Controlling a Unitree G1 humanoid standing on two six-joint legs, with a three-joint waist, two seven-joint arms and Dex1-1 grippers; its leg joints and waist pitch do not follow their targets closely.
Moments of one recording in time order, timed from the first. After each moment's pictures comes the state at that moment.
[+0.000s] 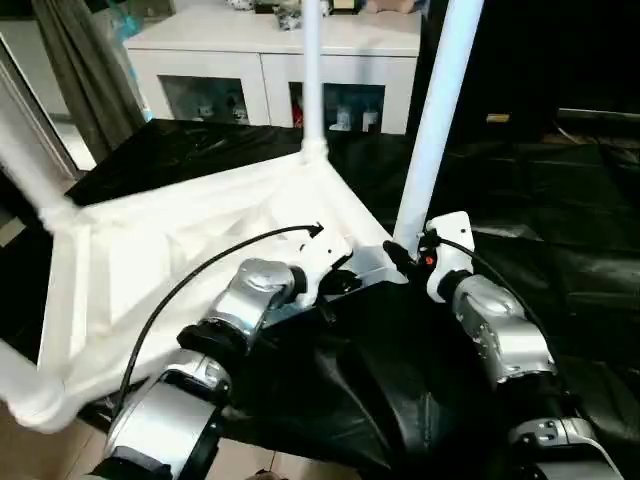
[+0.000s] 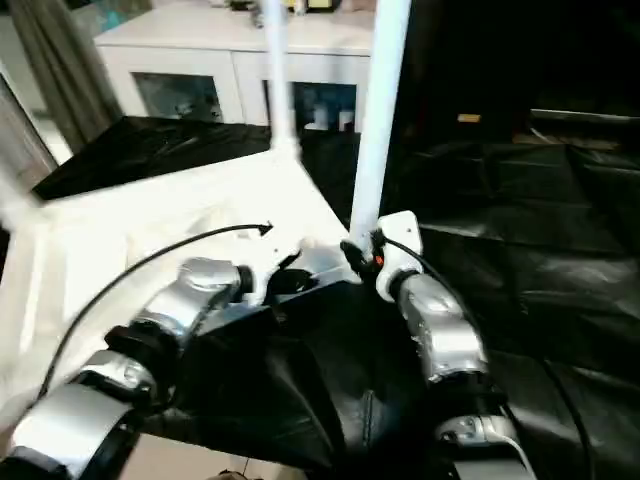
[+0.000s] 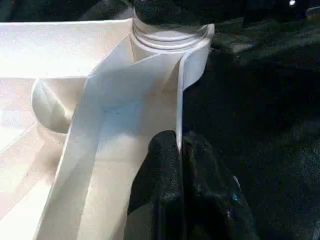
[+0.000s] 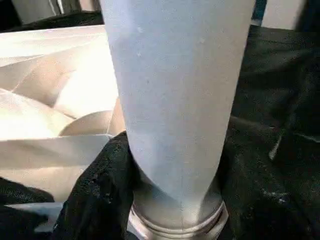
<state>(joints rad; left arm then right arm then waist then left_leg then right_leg) -0.76 0.07 -0.24 0.91 0.08 0.08 -0.78 -0.47 -0.14 -0.04 0.53 0.10 0.17 0.43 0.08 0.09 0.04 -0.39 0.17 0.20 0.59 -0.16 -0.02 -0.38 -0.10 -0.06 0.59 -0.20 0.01</state>
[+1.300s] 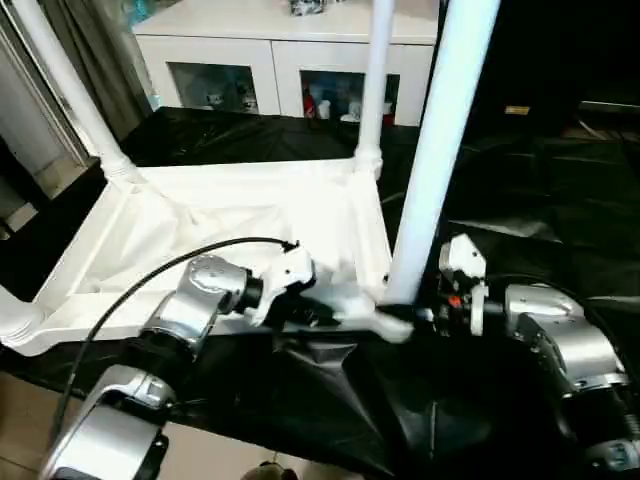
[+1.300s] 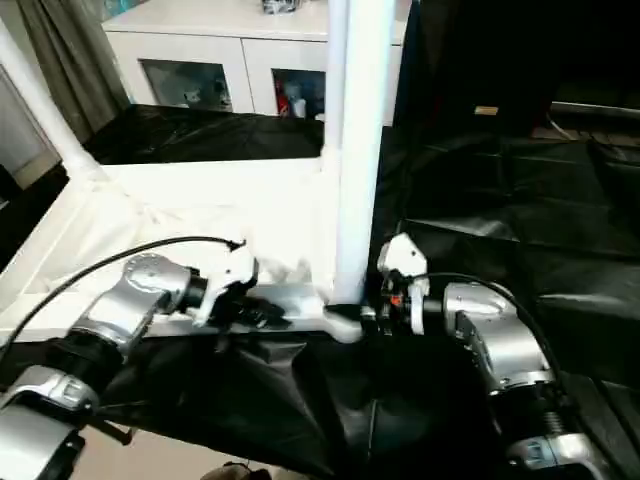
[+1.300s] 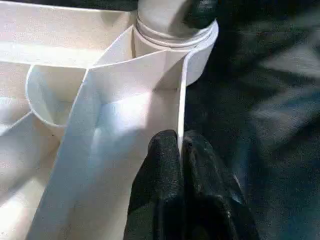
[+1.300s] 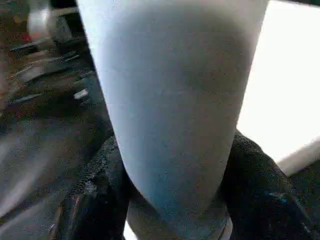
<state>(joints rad) -0.66 0.25 -0.28 0.73 0.02 0.04 -1.18 -0.38 -0.37 0.07 0.36 0.20 0.21 1.00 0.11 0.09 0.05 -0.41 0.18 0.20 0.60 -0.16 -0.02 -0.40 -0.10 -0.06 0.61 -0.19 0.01</state>
